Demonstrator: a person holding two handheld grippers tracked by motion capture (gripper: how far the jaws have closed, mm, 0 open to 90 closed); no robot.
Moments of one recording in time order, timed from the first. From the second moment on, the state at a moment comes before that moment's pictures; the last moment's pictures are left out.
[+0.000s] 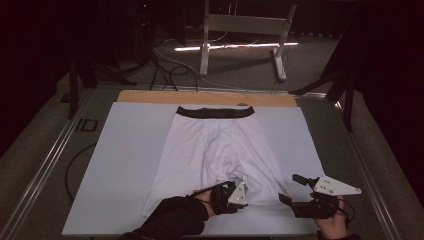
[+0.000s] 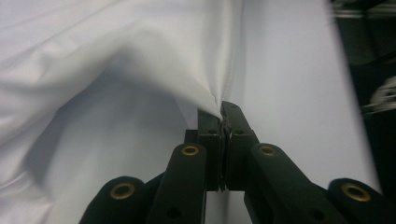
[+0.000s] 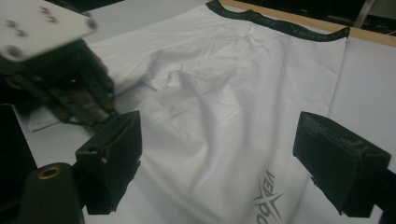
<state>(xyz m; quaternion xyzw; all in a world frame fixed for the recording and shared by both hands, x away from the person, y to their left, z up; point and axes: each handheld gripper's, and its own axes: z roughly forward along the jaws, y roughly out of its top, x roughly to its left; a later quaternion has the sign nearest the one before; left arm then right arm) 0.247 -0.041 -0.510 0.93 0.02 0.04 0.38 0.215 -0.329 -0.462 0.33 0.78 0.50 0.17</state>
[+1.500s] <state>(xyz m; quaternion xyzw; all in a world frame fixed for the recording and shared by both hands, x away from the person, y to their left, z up) 0.183 0.003 -0.485 0.91 0.03 0.05 0.41 0.186 -0.330 -0.493 0.33 0.81 0.48 0.09</state>
